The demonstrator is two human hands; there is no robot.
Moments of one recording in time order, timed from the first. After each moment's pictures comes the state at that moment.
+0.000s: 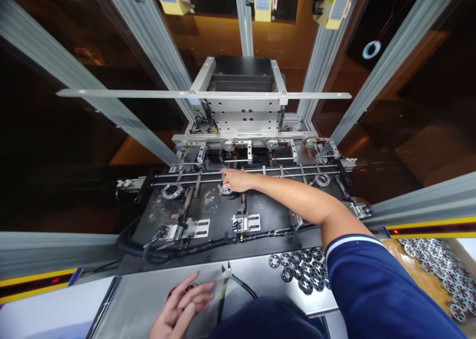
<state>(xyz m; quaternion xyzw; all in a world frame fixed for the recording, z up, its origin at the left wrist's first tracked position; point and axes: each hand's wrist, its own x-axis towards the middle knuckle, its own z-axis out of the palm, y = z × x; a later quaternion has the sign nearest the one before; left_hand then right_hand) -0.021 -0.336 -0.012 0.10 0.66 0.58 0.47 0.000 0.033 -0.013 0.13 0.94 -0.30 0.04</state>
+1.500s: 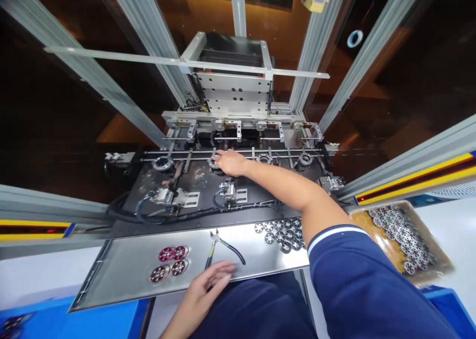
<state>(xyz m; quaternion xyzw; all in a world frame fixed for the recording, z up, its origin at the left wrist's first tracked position) 0.031 -0.373 -0.056 0.46 0.65 0.33 0.51 0.034 -0.014 0.001 0.10 0.99 -0.06 0.05</state>
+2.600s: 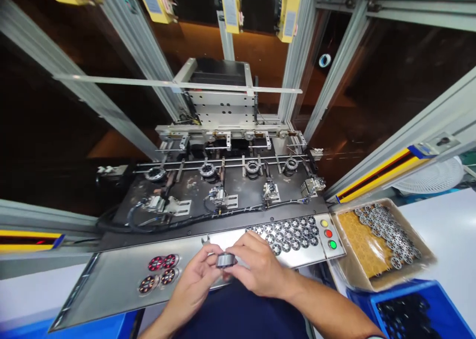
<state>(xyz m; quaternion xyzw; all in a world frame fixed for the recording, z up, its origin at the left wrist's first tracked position) 0.054 -0.331 0.007 0.39 0.49 0.49 0.60 0.224 -0.245 0.039 0.21 0.85 -0.34 -0.35</state>
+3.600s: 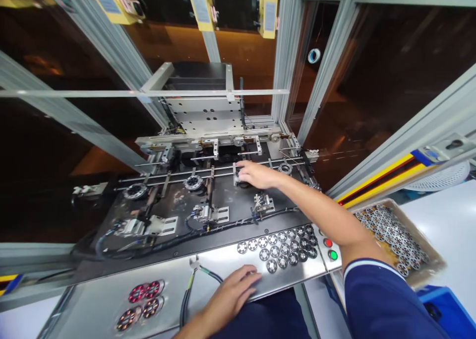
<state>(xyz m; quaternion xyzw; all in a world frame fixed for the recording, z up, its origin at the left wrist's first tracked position) 0.103 -0.301 -0.070 0.78 0.50 0.22 0.31 0.205 -0.006 0.077 0.22 0.92 -0.32 -0.04</state>
